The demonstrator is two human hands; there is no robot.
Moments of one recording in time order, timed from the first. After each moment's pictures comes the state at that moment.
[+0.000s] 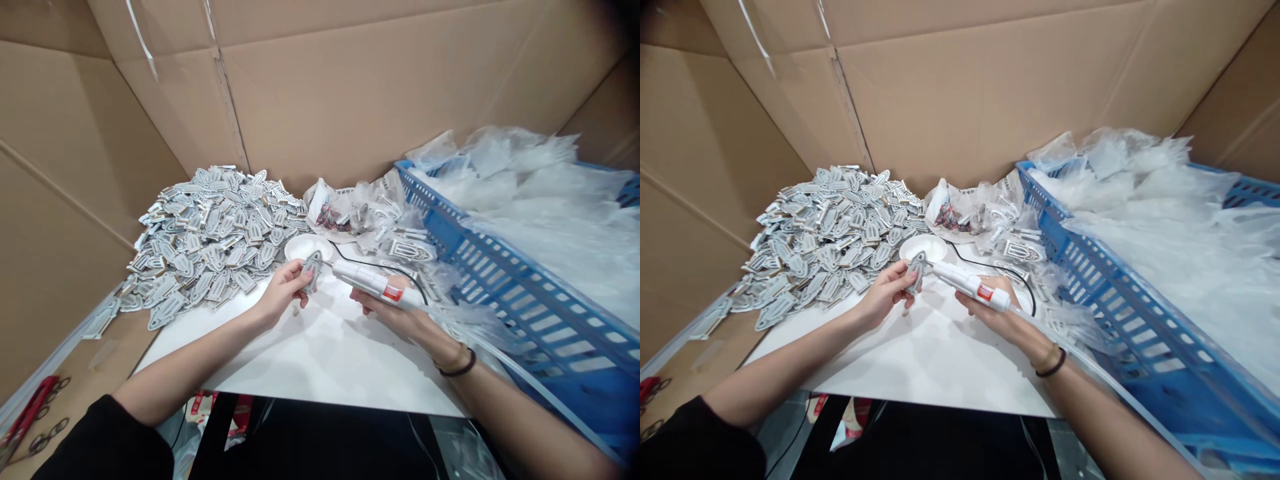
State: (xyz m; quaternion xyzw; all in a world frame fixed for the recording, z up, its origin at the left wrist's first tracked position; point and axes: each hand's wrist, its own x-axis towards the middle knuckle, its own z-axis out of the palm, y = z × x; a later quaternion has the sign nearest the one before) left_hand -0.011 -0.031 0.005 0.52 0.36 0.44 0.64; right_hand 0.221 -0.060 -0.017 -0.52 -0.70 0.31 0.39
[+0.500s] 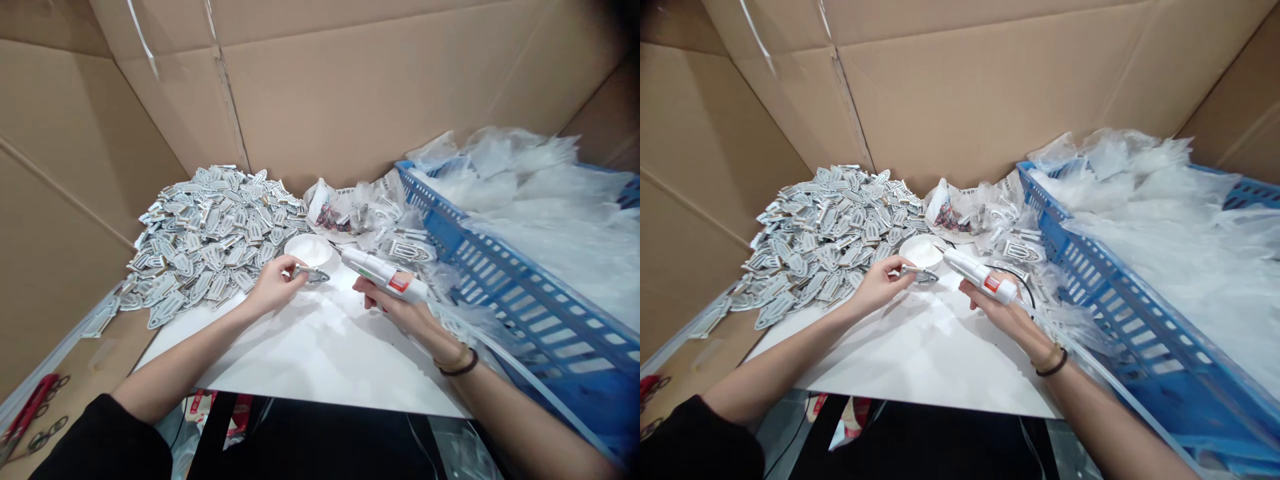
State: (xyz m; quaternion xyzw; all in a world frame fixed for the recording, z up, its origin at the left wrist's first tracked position) left_hand -0.025 -0.015 0.008 0.70 0.47 0.39 0.36; right_hand 0.220 -0.063 -0.006 -0.55 -0.63 0.35 0.42
